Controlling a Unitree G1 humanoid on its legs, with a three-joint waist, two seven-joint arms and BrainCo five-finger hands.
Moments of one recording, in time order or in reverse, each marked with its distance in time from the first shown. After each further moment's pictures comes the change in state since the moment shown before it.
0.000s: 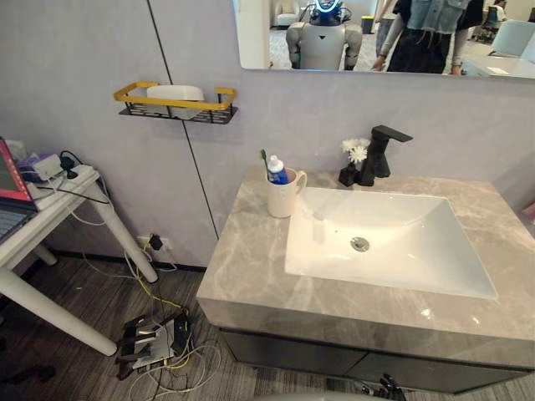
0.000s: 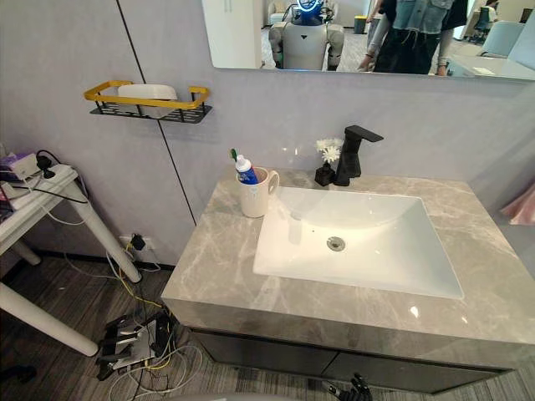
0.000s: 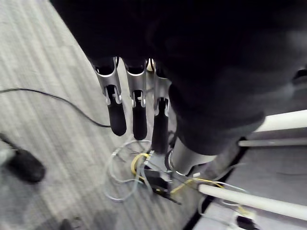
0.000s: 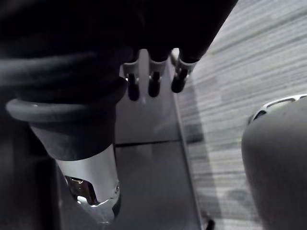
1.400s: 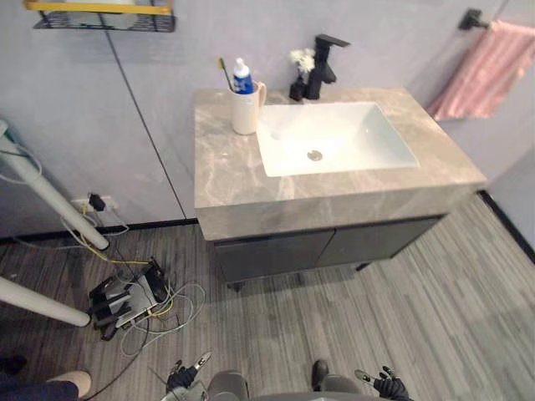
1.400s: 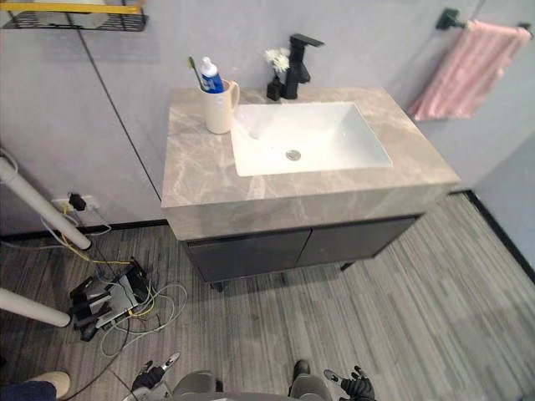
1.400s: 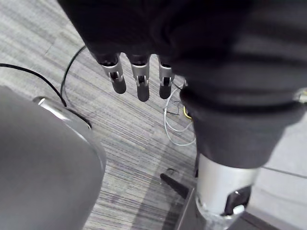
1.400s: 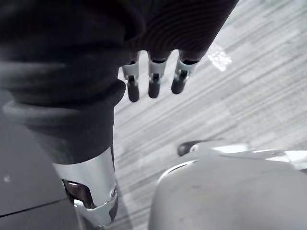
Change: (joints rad) left arm -0.196 0.090 -0.213 0.073 0.078 0.034 -0.158; right arm -0.128 -0.049 -0.019 0.088 0.005 0.040 0.032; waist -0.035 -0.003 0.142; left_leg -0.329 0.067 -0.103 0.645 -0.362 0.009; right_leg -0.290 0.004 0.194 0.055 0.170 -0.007
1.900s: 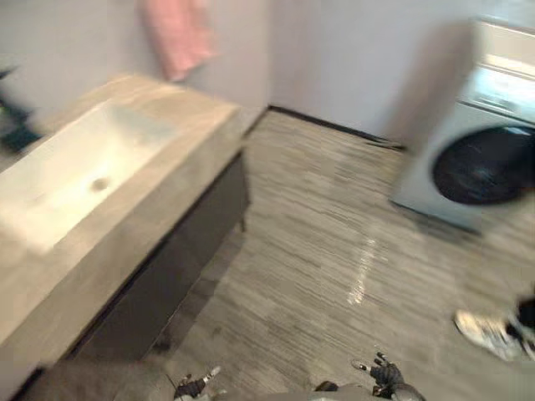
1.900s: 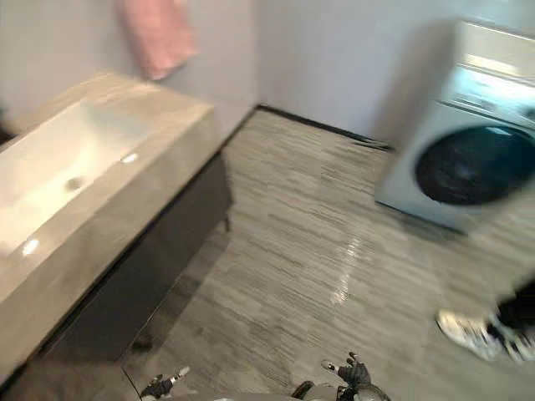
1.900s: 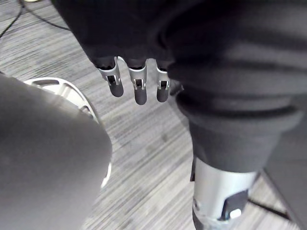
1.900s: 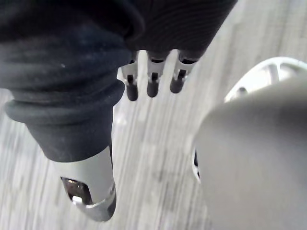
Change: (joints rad) left arm -0.021 0.018 0.012 0.142 0.081 0.042 -0.019; right arm -0.095 -0.044 0.076 0.100 -0.008 -0.015 0.035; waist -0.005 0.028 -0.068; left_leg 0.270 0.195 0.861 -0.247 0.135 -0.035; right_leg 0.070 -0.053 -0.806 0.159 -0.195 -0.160
